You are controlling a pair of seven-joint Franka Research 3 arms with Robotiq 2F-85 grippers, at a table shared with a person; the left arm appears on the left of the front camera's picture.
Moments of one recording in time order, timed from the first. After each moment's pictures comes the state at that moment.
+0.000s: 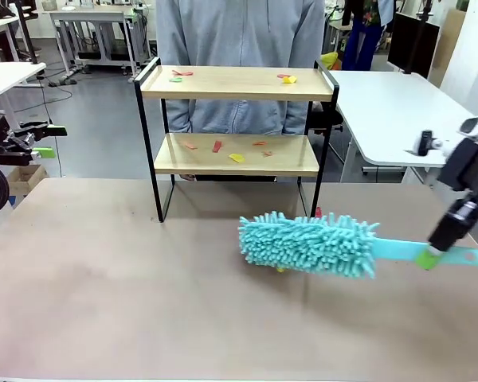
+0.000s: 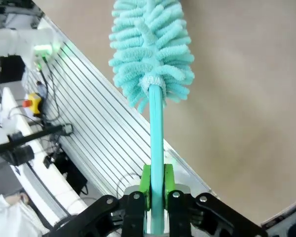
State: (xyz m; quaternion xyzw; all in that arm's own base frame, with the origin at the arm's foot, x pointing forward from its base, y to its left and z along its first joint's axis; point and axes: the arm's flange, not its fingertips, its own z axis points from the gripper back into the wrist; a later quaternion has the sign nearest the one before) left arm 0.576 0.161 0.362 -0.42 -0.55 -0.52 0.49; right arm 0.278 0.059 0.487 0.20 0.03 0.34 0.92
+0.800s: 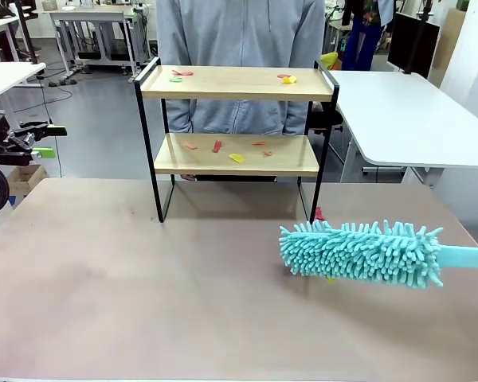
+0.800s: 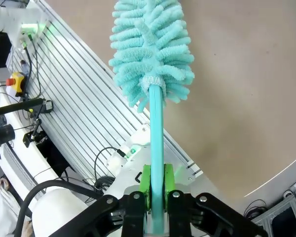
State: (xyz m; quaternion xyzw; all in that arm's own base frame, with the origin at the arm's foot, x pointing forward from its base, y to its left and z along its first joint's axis) left arm 0.576 0.161 0.362 -0.42 -0.55 -0.52 0.49; right arm 0.252 0.002 0.504 0.16 0.02 0.37 0.92
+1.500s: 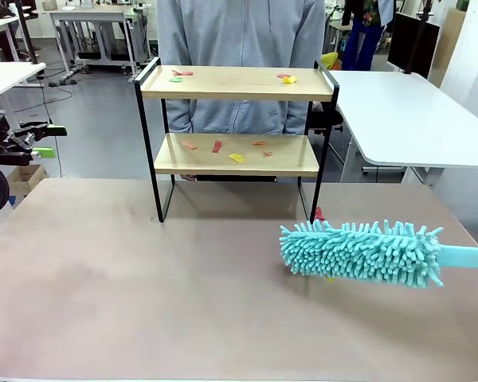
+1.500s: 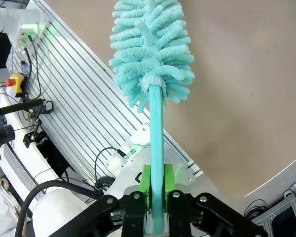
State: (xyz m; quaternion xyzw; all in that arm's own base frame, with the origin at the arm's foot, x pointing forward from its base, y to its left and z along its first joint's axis) left arm 0.576 0.161 0.362 -0.42 -0.55 -0.52 0.49; right arm 0.252 0.002 0.505 0.16 0.02 0.36 0.92
